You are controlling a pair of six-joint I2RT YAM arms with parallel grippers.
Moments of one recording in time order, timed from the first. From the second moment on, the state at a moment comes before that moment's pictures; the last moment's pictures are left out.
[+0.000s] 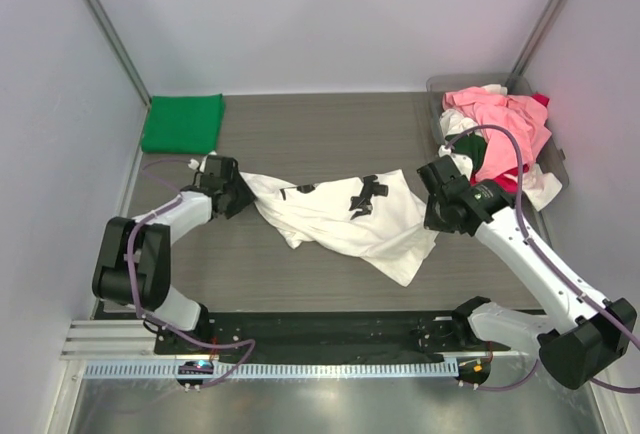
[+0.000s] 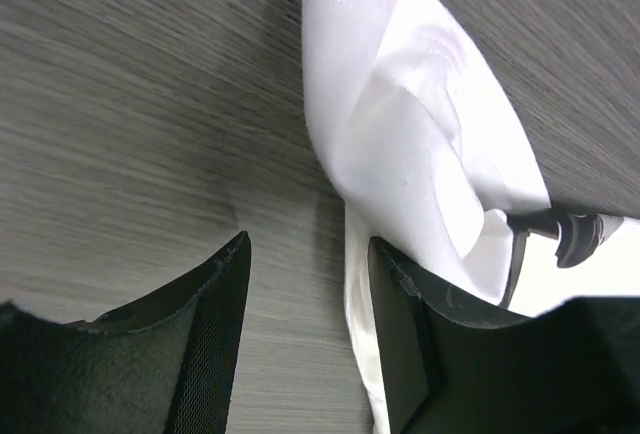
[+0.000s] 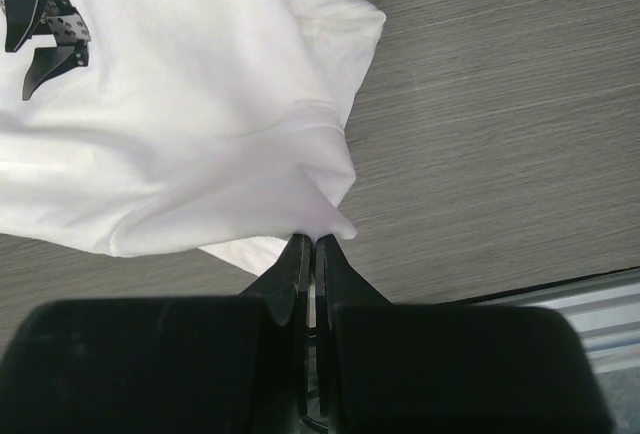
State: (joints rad) left arm -0.19 1.52 0.79 -0.18 -0.06 -0.77; right arm 0.48 1.10 1.06 -1.08 0.37 0.61
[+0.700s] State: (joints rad) left arm -0.20 1.66 0.85 -0.09 0.04 -0.82; right arm 0.45 1.15 1.04 -1.04 0.32 0.57
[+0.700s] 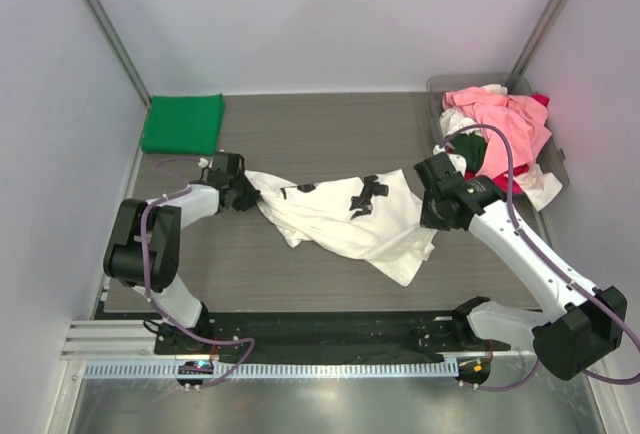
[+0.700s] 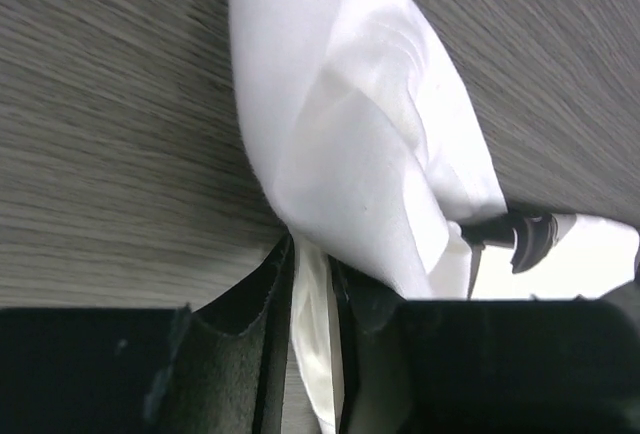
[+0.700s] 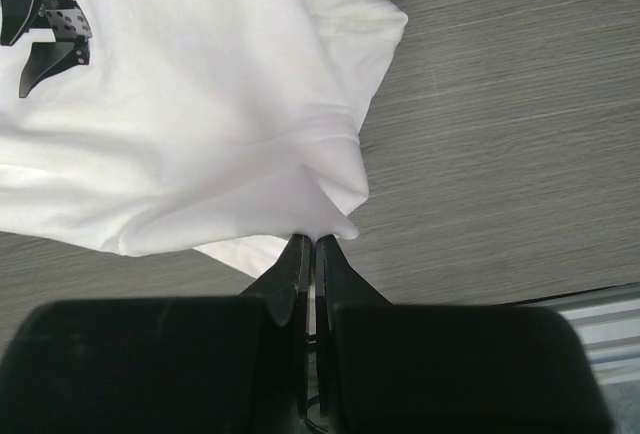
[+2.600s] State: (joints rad) left arm -0.26 2.25 1.96 -0.69 -0.06 -0.48; right arm 0.31 1.10 1.01 -1.05 0.13 0.47
